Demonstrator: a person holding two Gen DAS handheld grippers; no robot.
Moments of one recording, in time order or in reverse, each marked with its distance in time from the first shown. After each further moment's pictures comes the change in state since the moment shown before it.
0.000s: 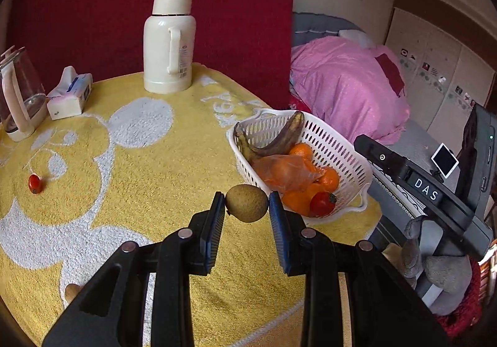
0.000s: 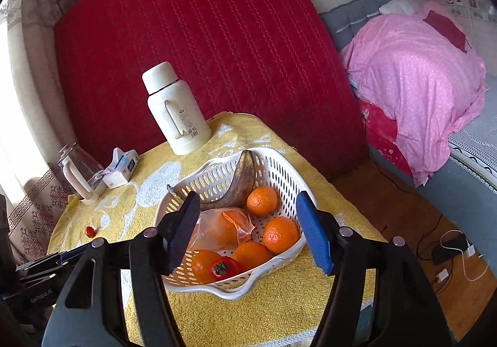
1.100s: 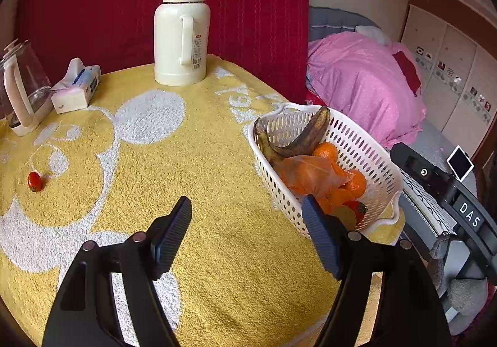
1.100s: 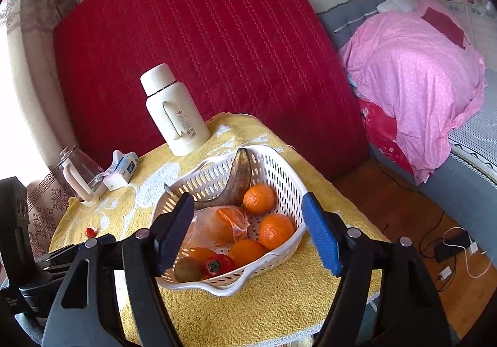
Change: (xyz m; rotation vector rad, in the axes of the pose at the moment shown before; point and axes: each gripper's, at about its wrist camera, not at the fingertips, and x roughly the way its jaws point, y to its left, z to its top) left arm 0.024 0.015 0.001 -0.035 0.015 0.083; right arm -0.002 -0.004 -0.005 0.011 -0.008 0.005
